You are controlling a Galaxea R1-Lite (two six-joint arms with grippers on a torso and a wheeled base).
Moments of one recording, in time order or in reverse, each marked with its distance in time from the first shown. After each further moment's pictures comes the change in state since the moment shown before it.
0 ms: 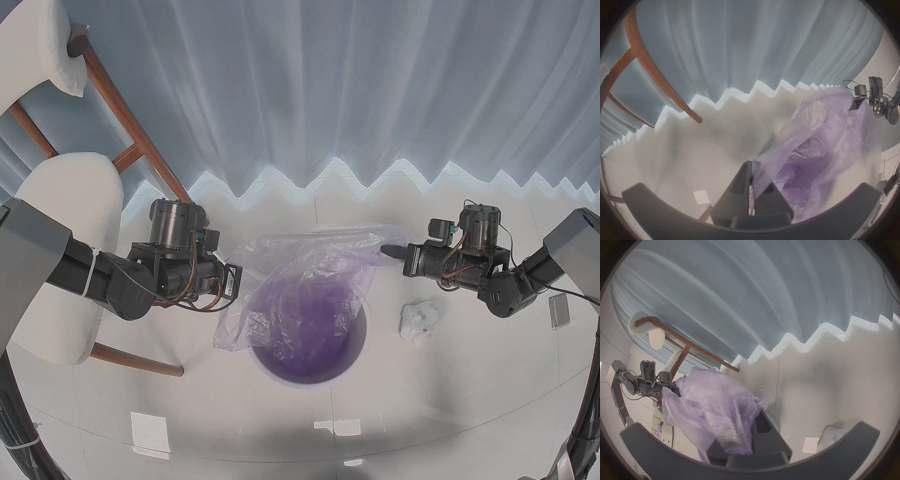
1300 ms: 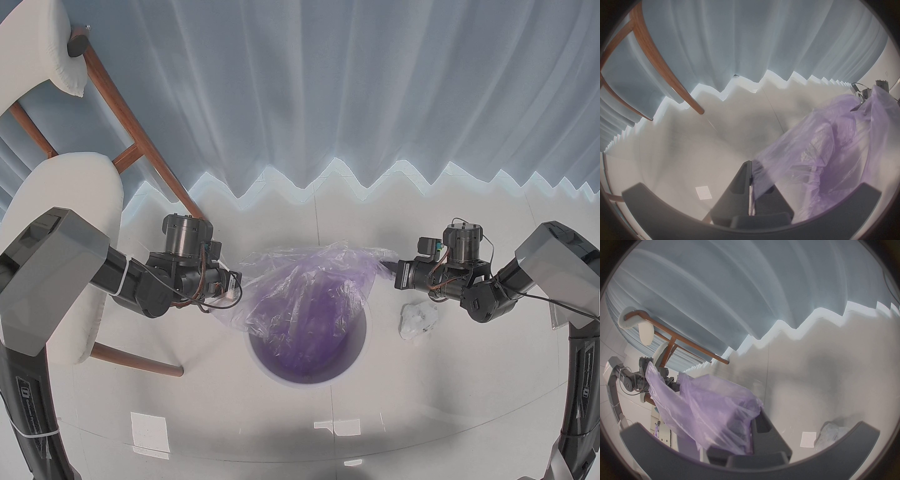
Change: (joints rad) left arm 0.060 0.183 -0.114 -0.033 0.003 0.008; right arm -0.029 0.180 -0.116 0.006 -0.002 -0.017
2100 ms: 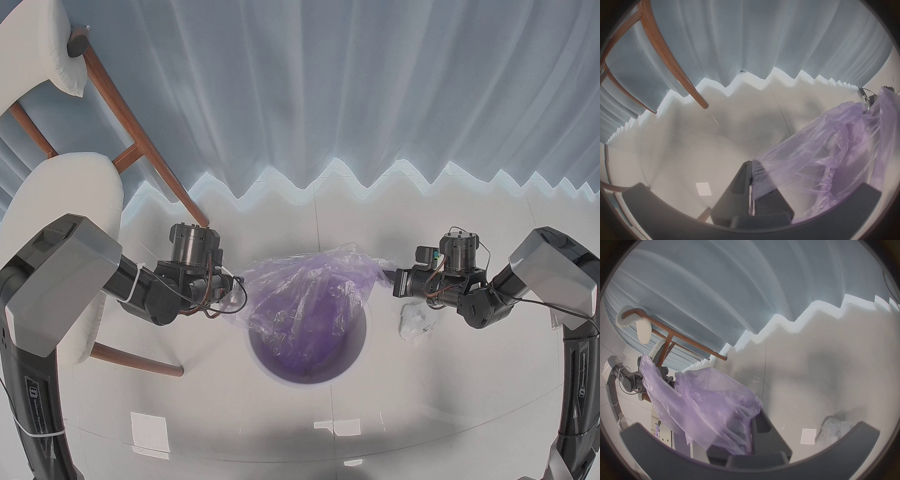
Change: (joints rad) left arm -0.011 0.046 0.004 -0.042 0.063 -0.056; right arm -0.001 0.040 0.007 -0.014 0.000 0.003
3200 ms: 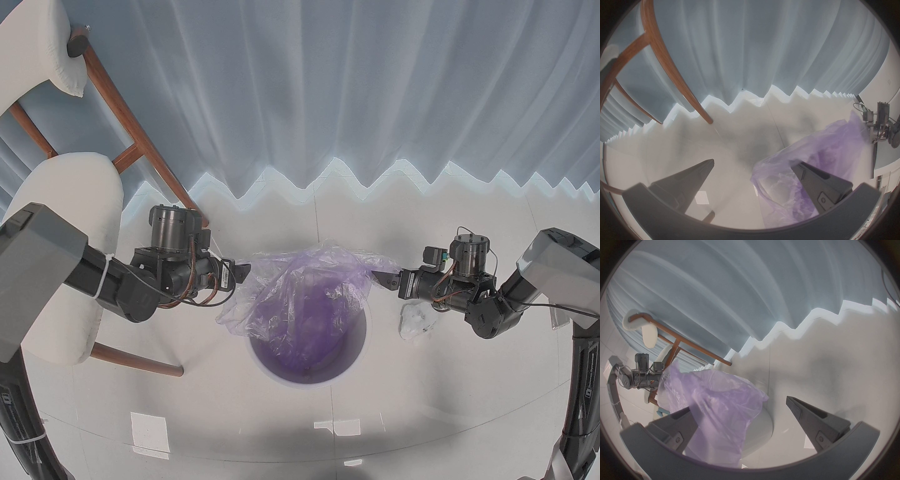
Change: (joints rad) left arm -0.008 -0.154 0.101 -0.052 -0.001 0.000; right arm 0.006 -0.062 0.144 -0.155 0.001 0.034
